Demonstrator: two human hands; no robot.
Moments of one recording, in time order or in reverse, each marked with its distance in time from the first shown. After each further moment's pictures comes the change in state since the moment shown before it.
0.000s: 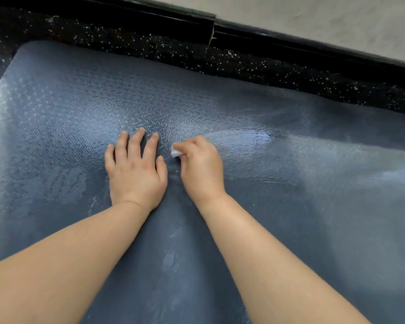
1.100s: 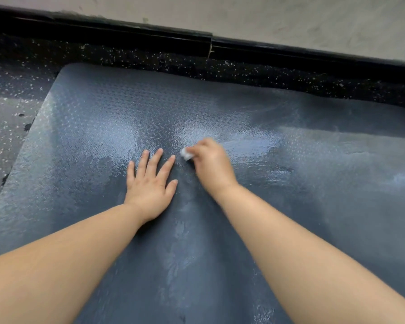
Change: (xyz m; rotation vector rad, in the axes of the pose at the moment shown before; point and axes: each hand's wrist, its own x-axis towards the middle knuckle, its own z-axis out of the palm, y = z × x) left_hand -0.047 -0.024 -0.005 0.069 -0.302 0.159; right_hand -0.027 0.000 -0.028 0.057 -0.094 -0.054
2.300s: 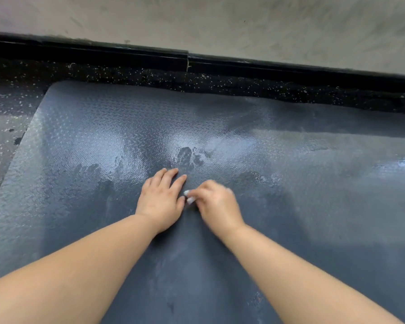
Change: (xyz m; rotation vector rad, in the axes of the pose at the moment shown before) left_hand -0.024 0.050 -0.003 0.108 -0.009 0.186; right_hand -0.094 0.010 -0.036 -0.146 -0.033 -0.016
